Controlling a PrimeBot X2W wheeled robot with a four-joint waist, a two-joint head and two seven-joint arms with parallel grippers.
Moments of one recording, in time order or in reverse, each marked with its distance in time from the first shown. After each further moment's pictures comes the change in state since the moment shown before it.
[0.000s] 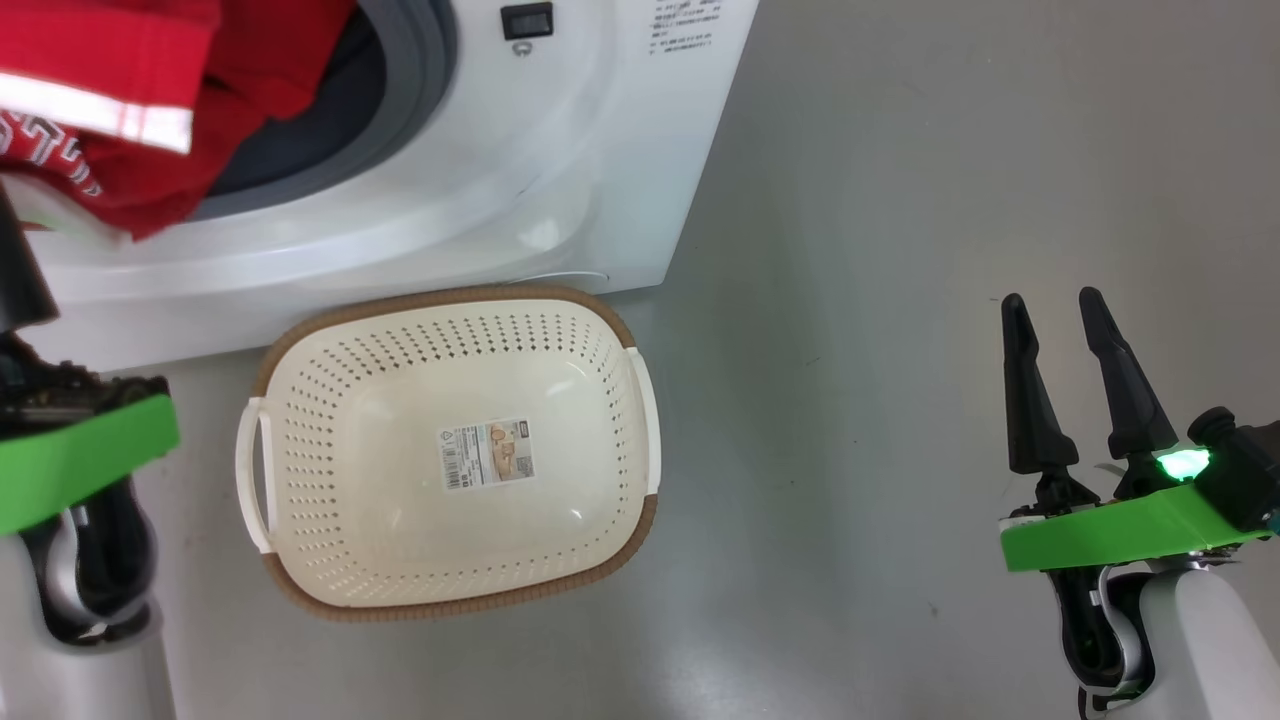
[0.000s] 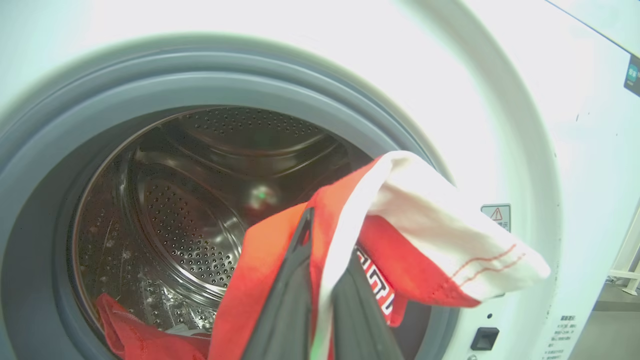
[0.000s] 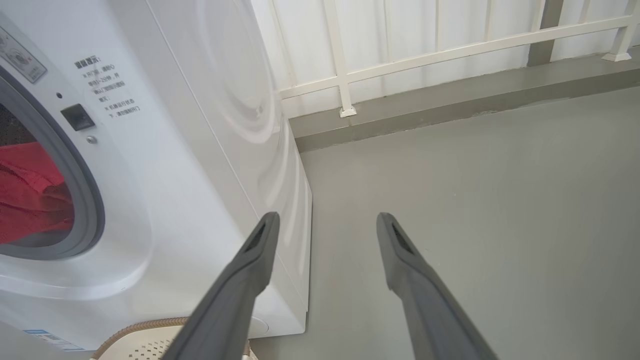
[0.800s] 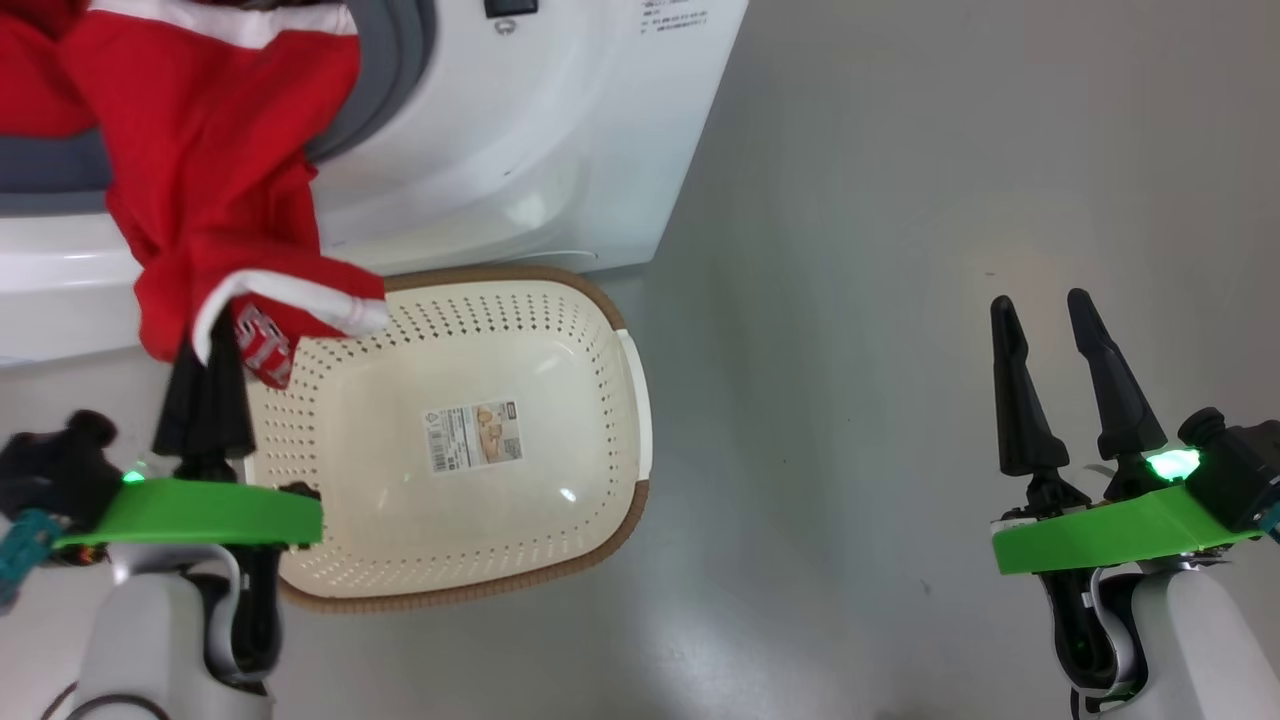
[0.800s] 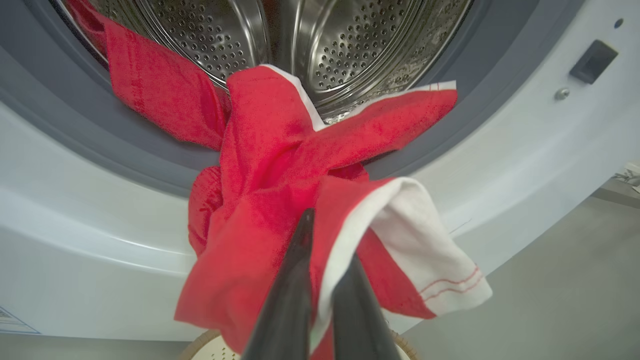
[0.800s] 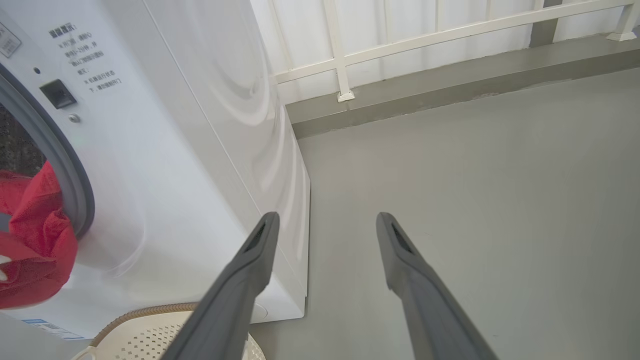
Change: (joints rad) left arm 0.099 -0.023 -0.090 0.362 0.000 0.000 -0.001; right arm 0.000 0.000 0.016 -0.001 0.011 0.000 0.000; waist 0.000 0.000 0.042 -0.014
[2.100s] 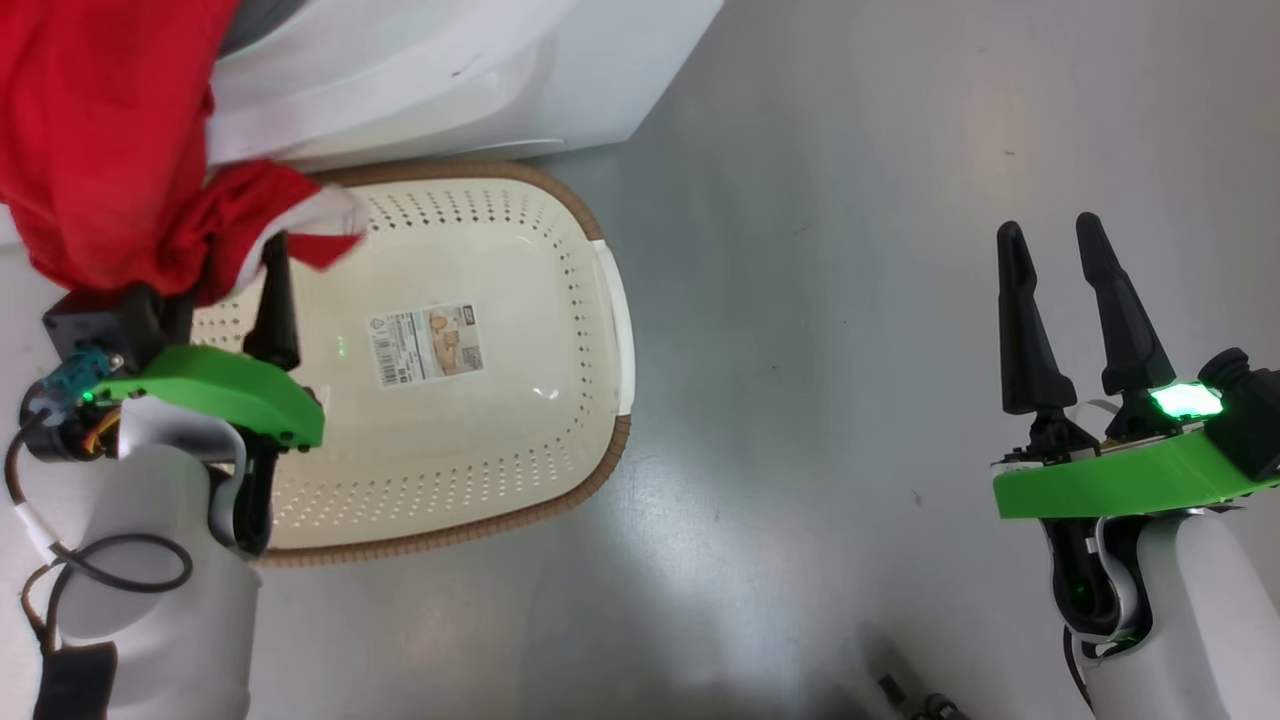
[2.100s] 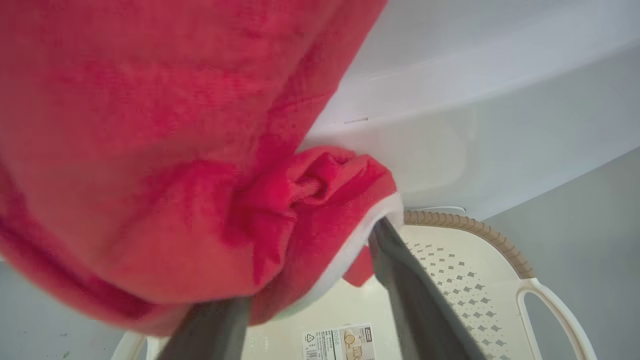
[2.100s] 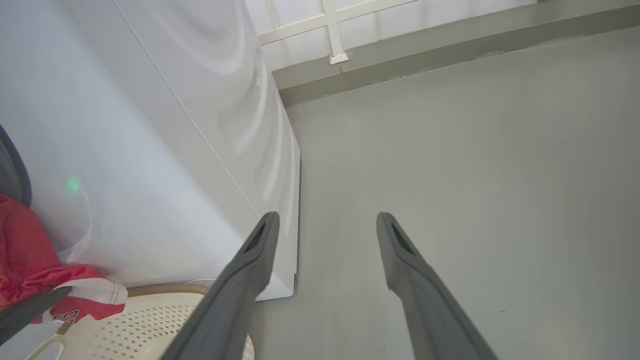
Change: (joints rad) left arm -0.329 0.058 -0.097 0.503 0.090 0.000 0.001; right arm -0.089 0.000 0.013 -0.026 0.026 0.000 0.000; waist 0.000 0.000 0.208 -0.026
